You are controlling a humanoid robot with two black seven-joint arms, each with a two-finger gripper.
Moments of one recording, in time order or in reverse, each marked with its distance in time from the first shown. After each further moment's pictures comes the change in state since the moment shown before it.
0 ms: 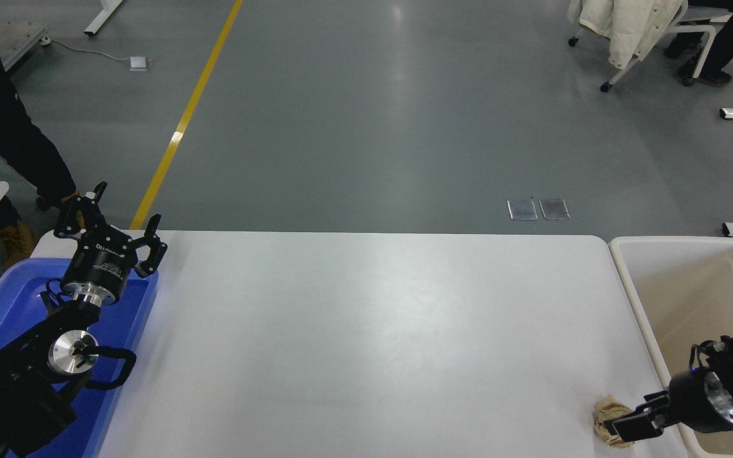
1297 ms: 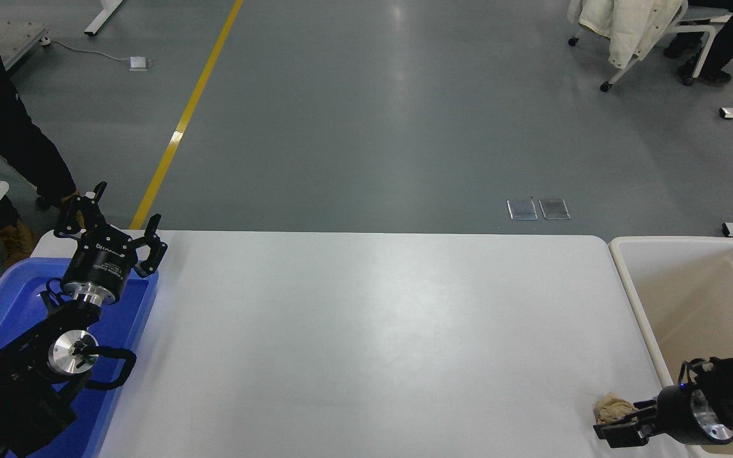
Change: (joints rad) left arm 0.000 0.000 0.000 0.000 0.000 0.000 0.000; right arm -0.130 0.084 0.018 -0.144 0.030 -0.131 0.002
